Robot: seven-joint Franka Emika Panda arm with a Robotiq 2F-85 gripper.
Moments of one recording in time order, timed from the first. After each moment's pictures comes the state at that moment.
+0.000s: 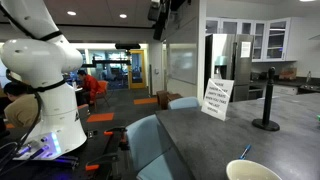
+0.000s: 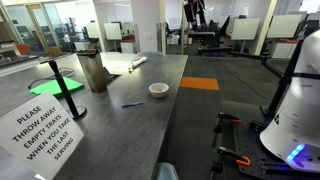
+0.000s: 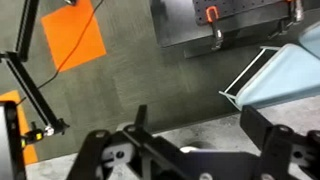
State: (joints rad) arm -0.20 -0.32 -0.11 -2.12 -0.29 1.56 -0.03
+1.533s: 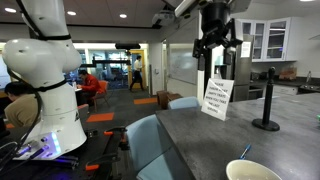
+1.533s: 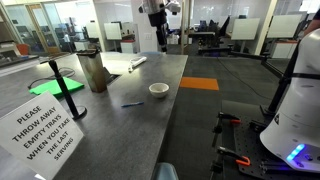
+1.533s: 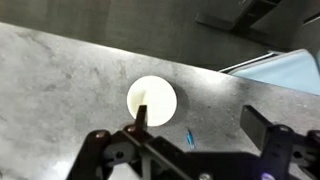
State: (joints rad) arm -0.13 0.05 -0.11 -1.97 -0.28 1.93 -0.44
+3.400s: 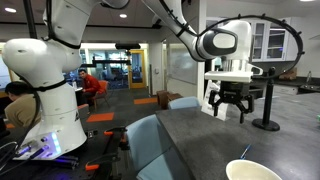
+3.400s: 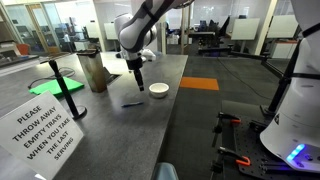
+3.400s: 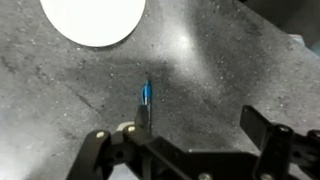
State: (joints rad) arm -0.15 0.54 0.01 -1.77 -0.12 2.24 -0.70
